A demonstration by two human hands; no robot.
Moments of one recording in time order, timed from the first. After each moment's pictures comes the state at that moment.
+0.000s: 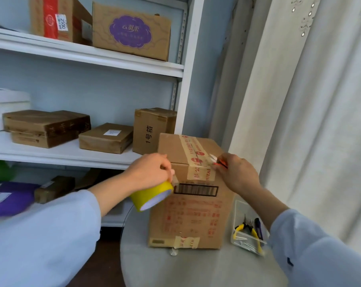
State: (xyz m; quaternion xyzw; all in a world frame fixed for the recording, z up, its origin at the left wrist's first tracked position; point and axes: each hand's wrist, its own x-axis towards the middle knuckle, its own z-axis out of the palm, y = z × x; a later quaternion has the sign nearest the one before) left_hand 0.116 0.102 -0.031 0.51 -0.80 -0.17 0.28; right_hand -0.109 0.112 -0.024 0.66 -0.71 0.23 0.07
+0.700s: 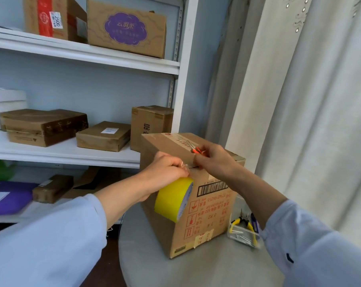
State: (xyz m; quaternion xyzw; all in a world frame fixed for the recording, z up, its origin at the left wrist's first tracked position) left_hand 0.082 0.126 -0.035 0.47 -0.72 -0.36 0.36; right_hand -0.075 0.124 -0.006 0.70 -0.59 0.36 -0.20
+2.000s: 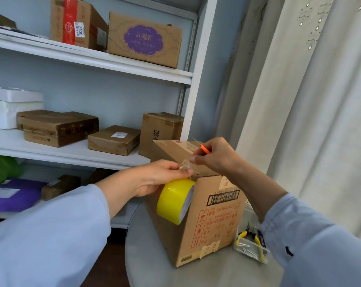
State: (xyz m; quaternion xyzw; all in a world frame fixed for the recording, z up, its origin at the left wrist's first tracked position) left_hand 0.110 0.121 -0.024 0.42 -0.63 -0.57 0.32; right_hand -0.042 0.126 0.027 0.71 -0.60 0.33 -0.15
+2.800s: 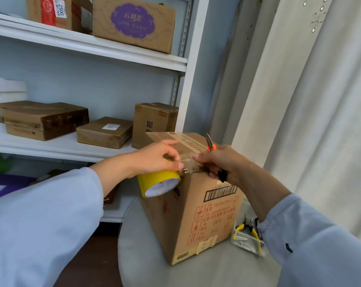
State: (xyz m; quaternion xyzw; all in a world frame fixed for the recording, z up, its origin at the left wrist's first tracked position) left_hand 0.118 0.079 -0.019 0.42 -0.82 -0.28 0.28; right_hand -0.067 0.097 0.003 0.53 -0.63 0.40 -0.41
